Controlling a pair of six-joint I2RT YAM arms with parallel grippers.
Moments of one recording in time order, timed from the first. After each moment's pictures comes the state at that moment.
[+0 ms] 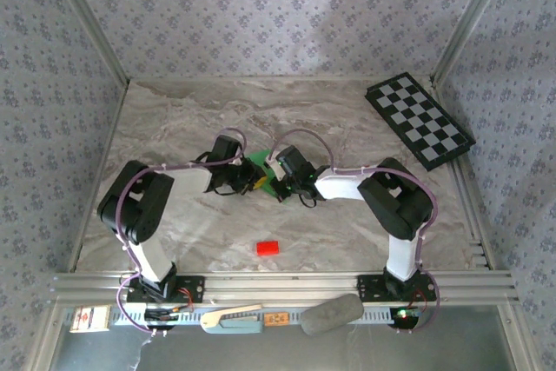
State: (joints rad) left arm -0.51 1.74 0.82 0.05 0.49 -1.24; right arm 0.78 1.86 0.97 0.02 -0.07 0.06
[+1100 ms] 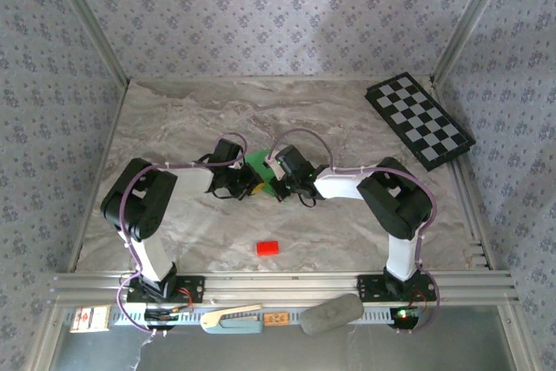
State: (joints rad) left arm -0.51 1.76 0.82 -0.03 0.46 -1.21; right arm 0.78 1.87 0.98 0.01 -0.07 0.06
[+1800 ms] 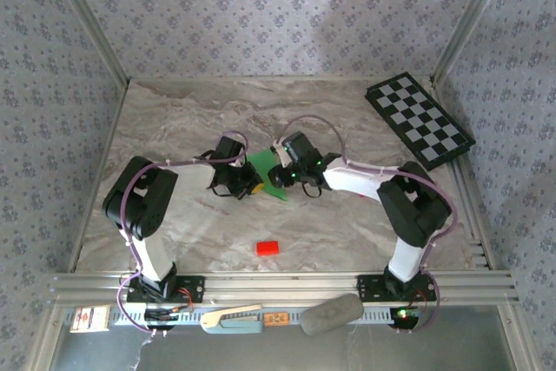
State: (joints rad) left arm -0.51 1.78 0.87 -0.13 0.45 -1.19; right arm 0.71 1.74 1.07 -0.18 -0.14 0.19
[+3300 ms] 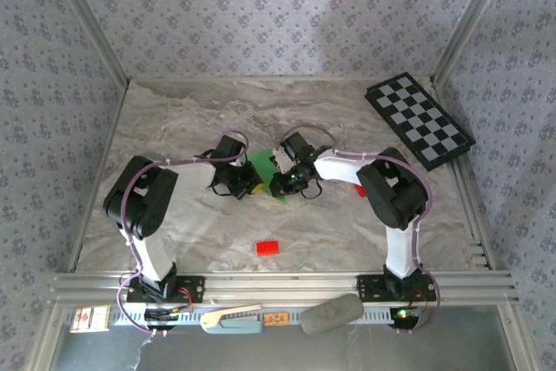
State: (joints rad) left arm -0.51 1.78 0.89 -0.16 0.45 -1.19; right arm 0.67 1.94 1.17 -0.37 -0.47 0.29
